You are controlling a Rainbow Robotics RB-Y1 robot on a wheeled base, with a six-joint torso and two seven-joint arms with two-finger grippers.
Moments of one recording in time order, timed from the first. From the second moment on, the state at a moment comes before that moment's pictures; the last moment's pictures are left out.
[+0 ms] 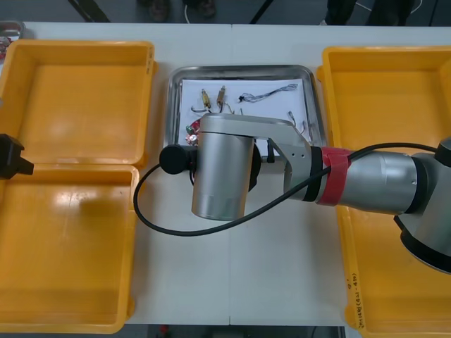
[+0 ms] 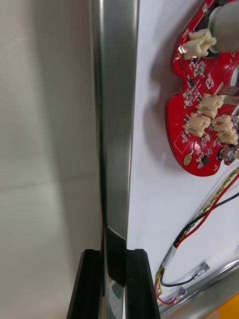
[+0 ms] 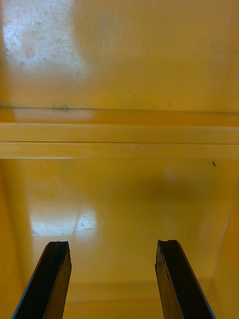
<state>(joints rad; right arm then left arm) -1.12 -0.38 1.18 -1.62 -0.36 1.63 1.70 -0.27 0.78 0.32 -2.06 0.86 1.91 -1.29</state>
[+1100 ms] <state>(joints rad) -1.20 -0.33 1.15 -1.35 -0.36 1.44 1.70 -0.27 0.78 0.32 -2.06 0.86 1.91 -1.29</state>
